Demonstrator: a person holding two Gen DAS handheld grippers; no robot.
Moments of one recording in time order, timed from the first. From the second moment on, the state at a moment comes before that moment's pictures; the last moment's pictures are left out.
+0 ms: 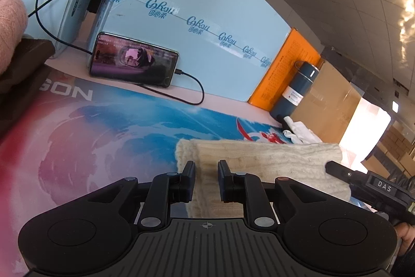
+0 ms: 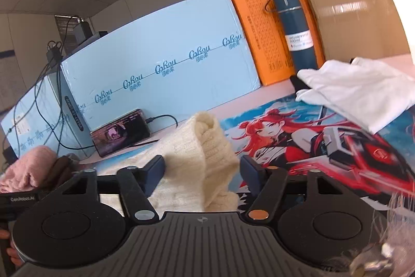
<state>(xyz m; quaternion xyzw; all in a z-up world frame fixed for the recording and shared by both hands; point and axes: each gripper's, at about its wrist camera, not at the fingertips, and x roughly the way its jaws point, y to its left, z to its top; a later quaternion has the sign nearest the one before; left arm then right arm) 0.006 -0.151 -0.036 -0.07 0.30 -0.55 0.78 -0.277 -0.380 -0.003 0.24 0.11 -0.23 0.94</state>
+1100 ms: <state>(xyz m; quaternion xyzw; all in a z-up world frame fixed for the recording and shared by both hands) -0.003 -0.225 -0.036 0.04 0.29 -0.52 0.80 -0.320 -0.396 -0.025 0.49 0.03 -0.27 0.83</state>
